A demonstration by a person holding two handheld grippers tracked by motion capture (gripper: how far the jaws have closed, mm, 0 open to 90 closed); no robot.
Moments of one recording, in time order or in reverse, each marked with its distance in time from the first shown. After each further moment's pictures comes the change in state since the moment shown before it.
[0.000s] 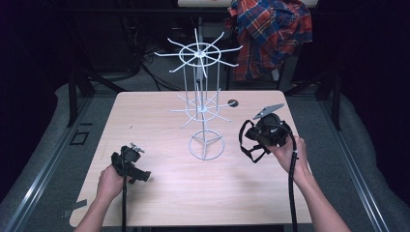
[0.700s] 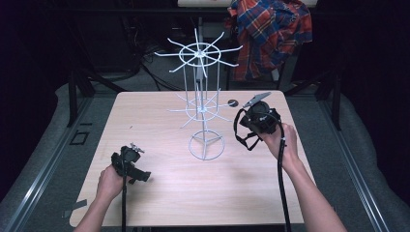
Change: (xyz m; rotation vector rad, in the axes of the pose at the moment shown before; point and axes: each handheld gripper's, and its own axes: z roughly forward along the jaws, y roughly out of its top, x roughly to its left) left arm 0.000 -0.001 0.000 -0.001 -0.010 -0.004; right arm -0.001 0.037 0.013 -0.010 -0.098 -0.038
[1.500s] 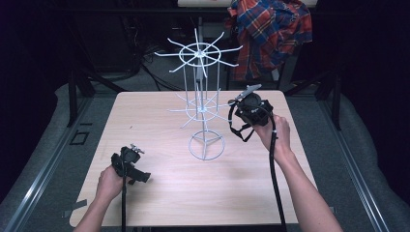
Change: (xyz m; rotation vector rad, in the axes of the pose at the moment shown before) left arm -0.001 -0.001 0.001 0.015 -0.010 0.004; right arm 0.005 0.029 -0.001 -0.023 -0.074 -0.027
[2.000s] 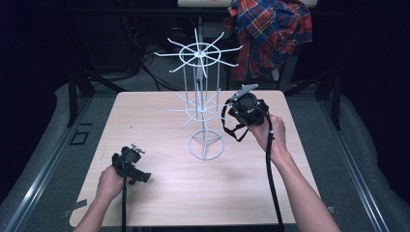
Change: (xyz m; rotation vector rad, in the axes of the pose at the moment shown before) left arm 0.000 0.000 0.000 0.005 -0.002 0.003; right arm 0.013 0.008 -0.009 -0.056 0.041 -0.021
